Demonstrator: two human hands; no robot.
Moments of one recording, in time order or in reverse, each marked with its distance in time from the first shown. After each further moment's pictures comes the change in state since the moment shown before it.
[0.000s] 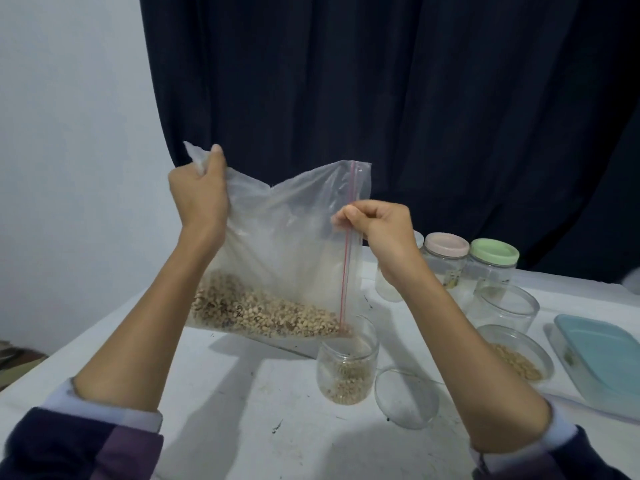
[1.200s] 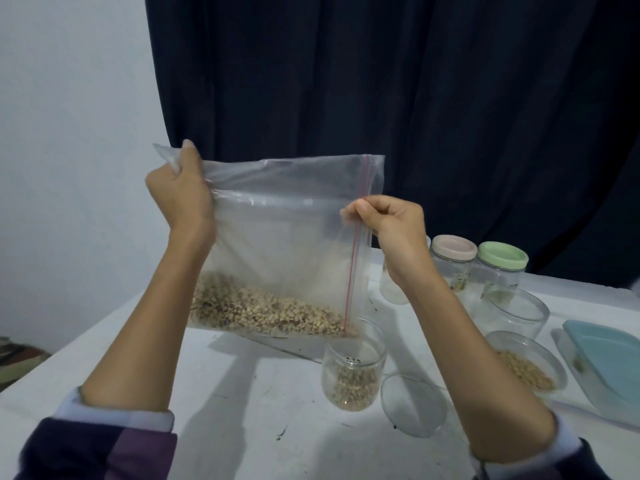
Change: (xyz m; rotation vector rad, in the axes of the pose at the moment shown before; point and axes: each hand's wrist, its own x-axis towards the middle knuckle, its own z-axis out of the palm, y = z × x) left_hand 0.014 -0.006 -0.007 -0.103 0.091 -0.027; right_hand 0.003 -0.005 0.008 0.029 0.023 -0.044
